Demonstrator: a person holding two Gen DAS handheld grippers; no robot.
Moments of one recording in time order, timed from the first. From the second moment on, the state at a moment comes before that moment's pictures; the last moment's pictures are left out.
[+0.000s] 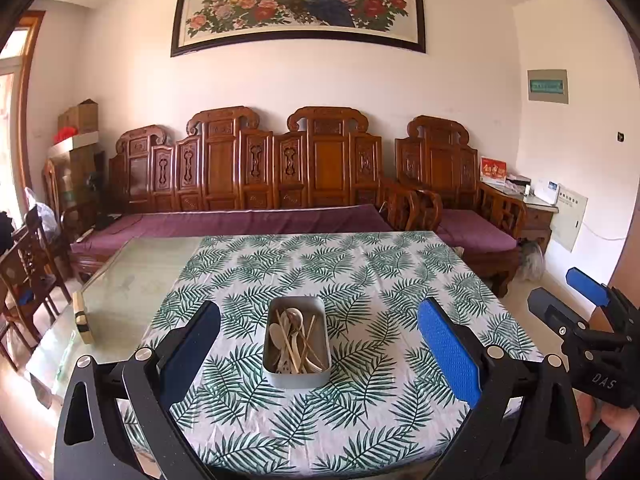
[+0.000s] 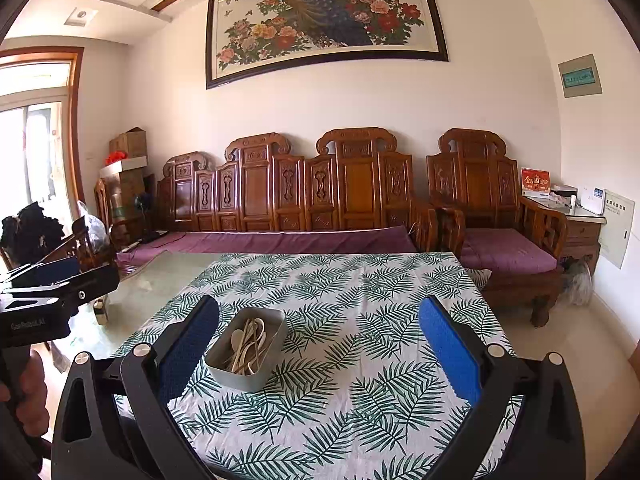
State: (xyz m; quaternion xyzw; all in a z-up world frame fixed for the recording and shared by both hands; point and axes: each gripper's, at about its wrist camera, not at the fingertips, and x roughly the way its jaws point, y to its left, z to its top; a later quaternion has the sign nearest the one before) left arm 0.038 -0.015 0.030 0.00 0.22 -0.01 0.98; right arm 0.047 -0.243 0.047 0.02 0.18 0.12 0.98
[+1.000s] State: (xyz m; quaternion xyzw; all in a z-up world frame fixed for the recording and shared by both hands) left arm 0.037 -0.013 0.025 0.00 0.22 -0.01 0.98; right arm 0.048 -0.243 0.044 0.02 0.18 0.12 0.98
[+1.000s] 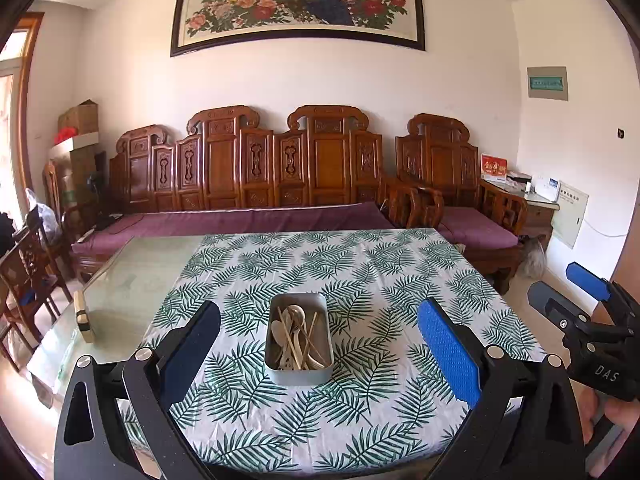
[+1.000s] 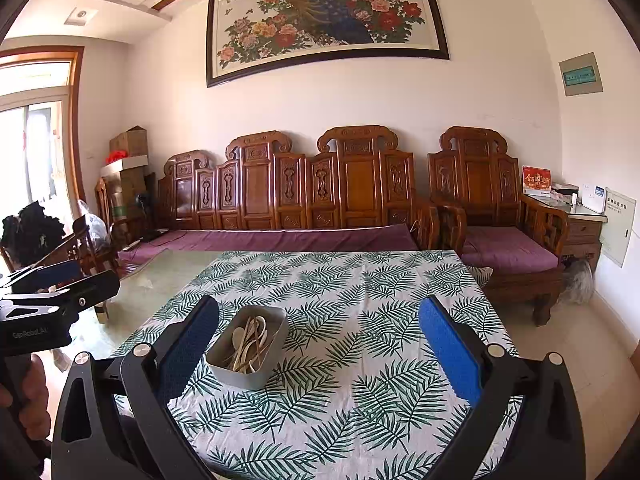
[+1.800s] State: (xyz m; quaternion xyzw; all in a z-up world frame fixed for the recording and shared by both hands) left arm 0.036 -0.016 0.026 0.00 0.22 -0.02 0.98; right arm 0.049 -0.242 0.040 0.02 0.18 0.12 0.98
